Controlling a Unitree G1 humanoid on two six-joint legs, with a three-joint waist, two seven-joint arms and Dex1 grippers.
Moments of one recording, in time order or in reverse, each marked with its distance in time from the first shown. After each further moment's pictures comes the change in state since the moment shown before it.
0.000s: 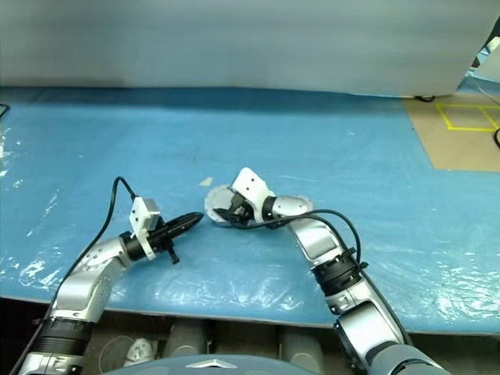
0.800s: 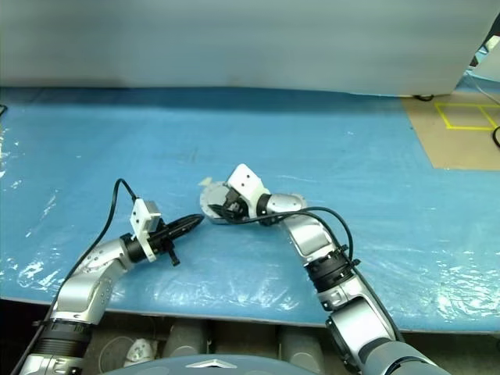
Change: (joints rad) left arm 0.010 -0.002 -0.002 0.000 0.000 0.000 0.001; right arm 0.000 0.058 -0.005 0.013 -0.007 0.010 -0.043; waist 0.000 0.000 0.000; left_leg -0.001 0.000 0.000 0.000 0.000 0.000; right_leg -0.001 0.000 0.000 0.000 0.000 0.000
